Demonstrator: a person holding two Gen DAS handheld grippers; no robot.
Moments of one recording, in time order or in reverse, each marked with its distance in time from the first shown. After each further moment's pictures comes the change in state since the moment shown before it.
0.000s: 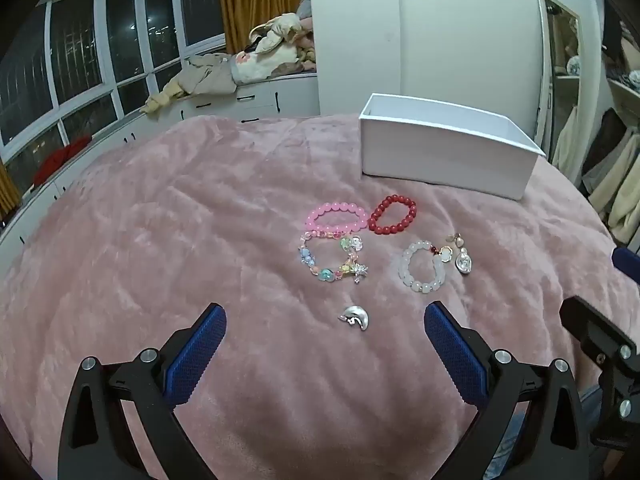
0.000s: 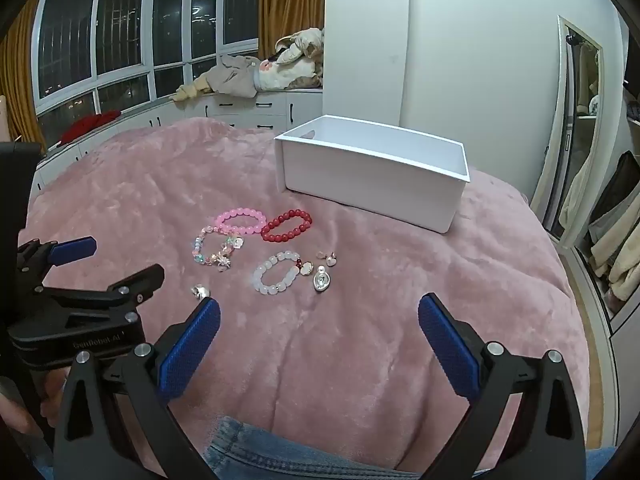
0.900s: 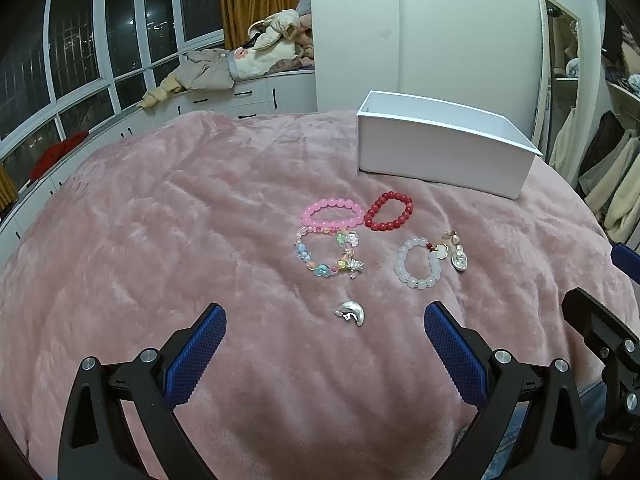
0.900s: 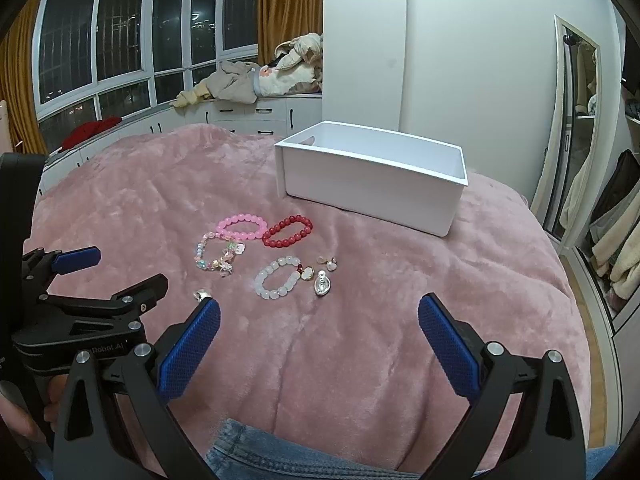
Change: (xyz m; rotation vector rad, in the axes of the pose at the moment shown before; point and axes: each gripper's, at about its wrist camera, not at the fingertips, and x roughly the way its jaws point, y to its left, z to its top) left arm -0.005 -0.005 -0.005 0.015 -0.054 -0.017; right arm -0.006 -0.002 0.001 0.012 -0.026 0.003
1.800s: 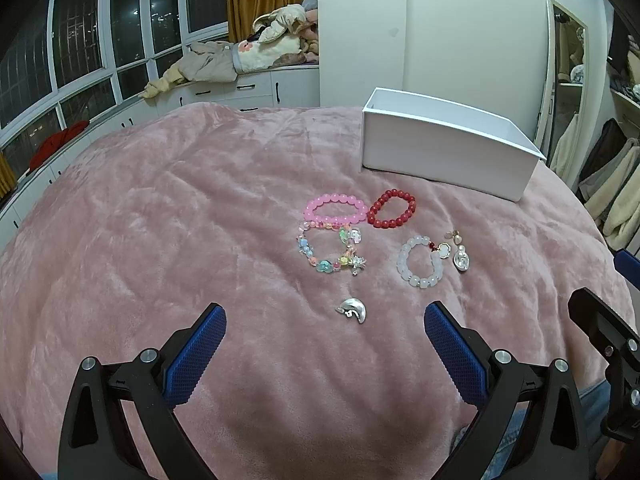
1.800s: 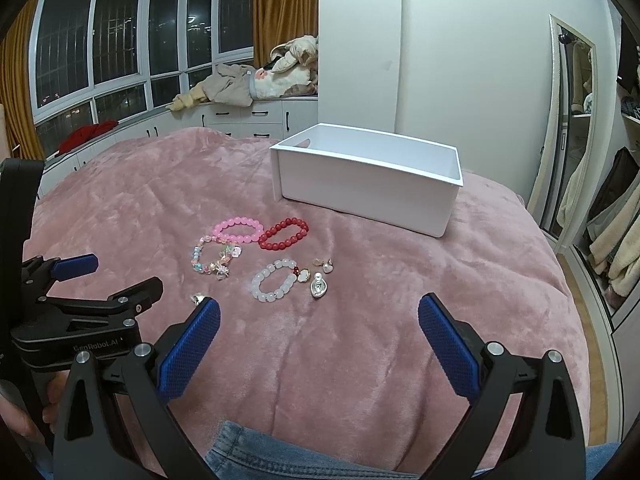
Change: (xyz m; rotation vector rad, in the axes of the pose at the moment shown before) left arm 0.001 0.008 0.000 -0.036 0.010 -0.010; right arm 0.000 -0.002 0.002 0.007 0.000 -0.011
